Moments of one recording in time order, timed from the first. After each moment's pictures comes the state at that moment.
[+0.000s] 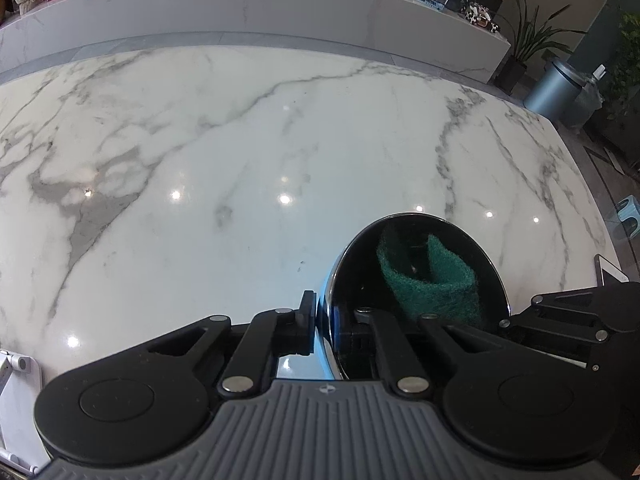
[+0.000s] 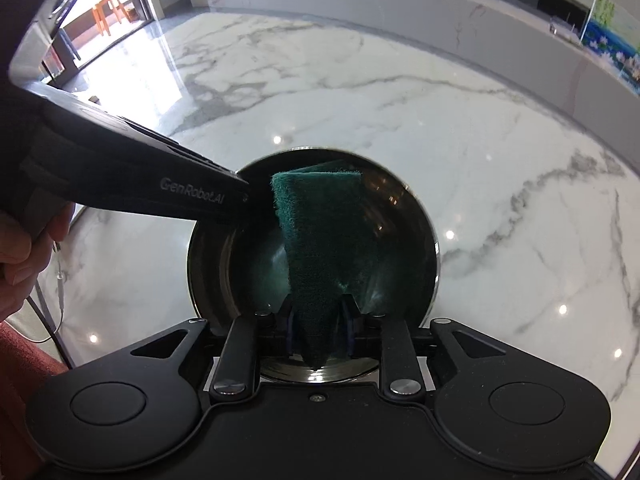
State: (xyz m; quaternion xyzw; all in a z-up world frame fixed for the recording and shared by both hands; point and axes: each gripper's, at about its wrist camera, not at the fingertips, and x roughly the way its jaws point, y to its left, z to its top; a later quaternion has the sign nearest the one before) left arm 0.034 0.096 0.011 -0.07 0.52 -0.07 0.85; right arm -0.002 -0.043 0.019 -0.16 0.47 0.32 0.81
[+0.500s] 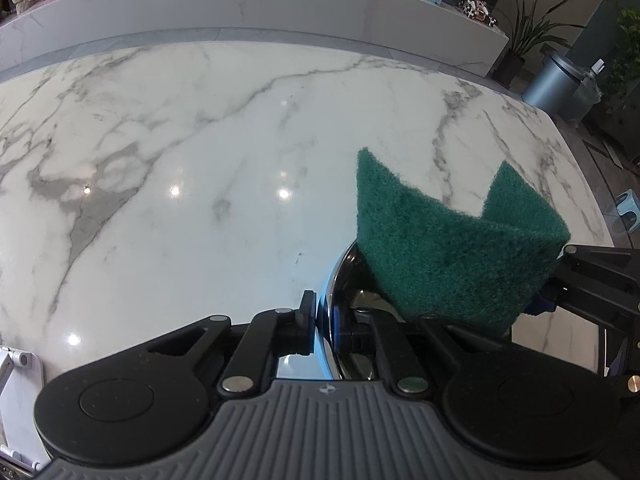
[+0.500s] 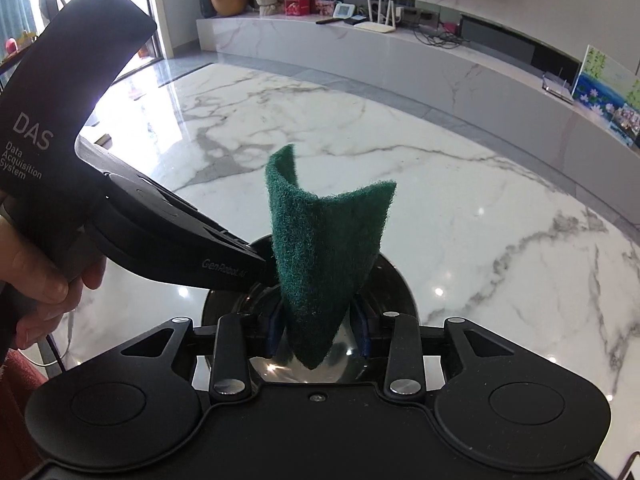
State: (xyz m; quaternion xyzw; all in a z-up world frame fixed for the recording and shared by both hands) left arm 0.031 0.096 0.012 -0.07 0.53 -0.07 0.84; right arm -0.011 -0.041 0.046 -0.16 0.40 0.33 0.84
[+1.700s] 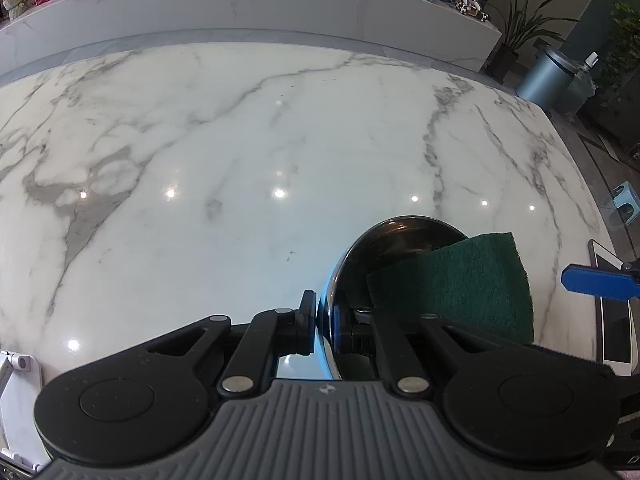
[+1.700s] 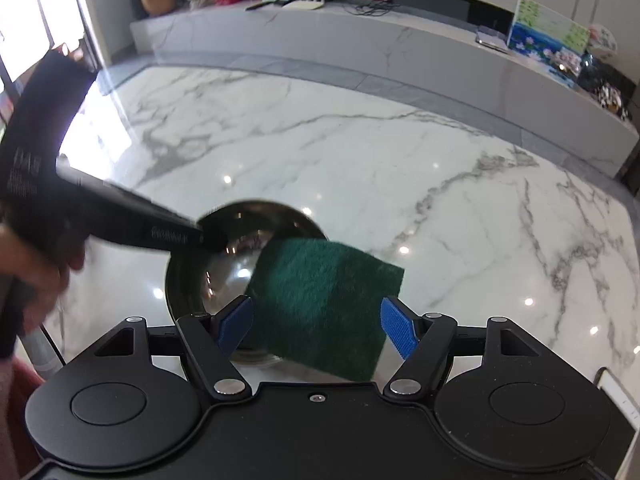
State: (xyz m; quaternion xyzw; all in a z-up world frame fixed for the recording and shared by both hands) left arm 0.028 0.089 0.013 -0.06 0.53 -0.08 0.84; right arm -0.015 -0.092 0.070 -0.08 0.46 0.24 0.85
